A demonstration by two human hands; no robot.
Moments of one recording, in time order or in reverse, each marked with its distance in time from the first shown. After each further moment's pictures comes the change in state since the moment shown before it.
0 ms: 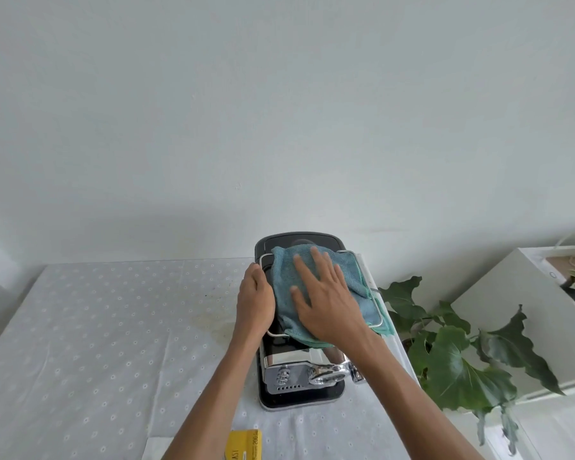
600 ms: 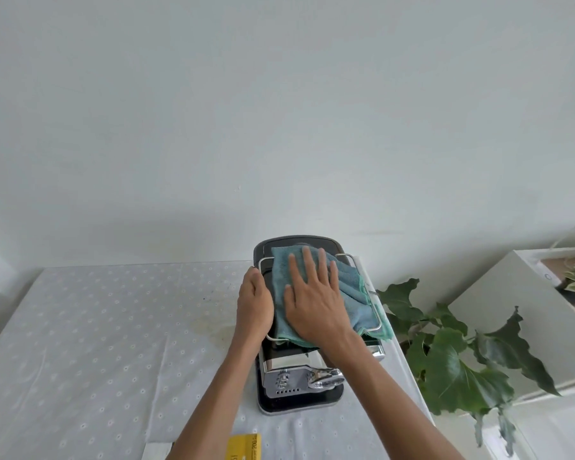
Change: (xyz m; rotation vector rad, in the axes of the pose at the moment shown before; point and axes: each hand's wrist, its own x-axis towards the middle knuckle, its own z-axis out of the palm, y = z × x) left_hand 0.001 -0.001 0.002 -0.006 0.028 0.005; right_hand 0.014 -0.016 0.013 -0.148 0.042 0.008
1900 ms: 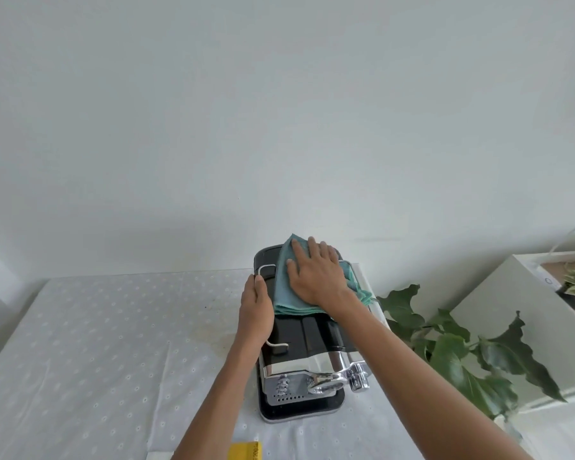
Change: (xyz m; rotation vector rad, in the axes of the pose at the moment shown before) left_hand 0.011 -0.021 0.000 0.008 -0.079 -0.036; right_hand 0.065 0.027 -0.011 -0.001 -0.094 0.067
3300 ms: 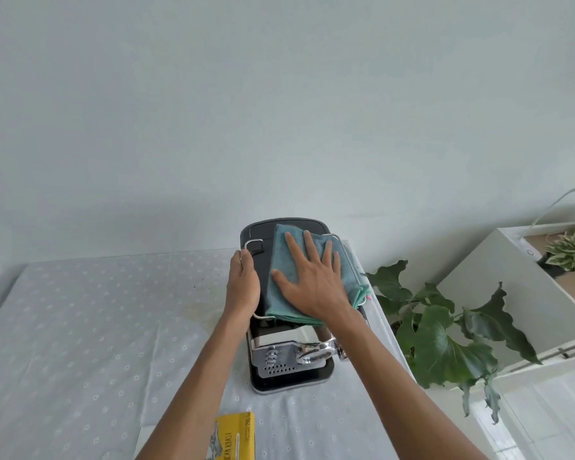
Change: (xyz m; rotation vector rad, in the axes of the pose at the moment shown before) left_hand -0.008 0.009 0.000 -0.063 0.004 -0.074; right_hand -0.070 -0.002 0.011 0.154 0.014 0.068
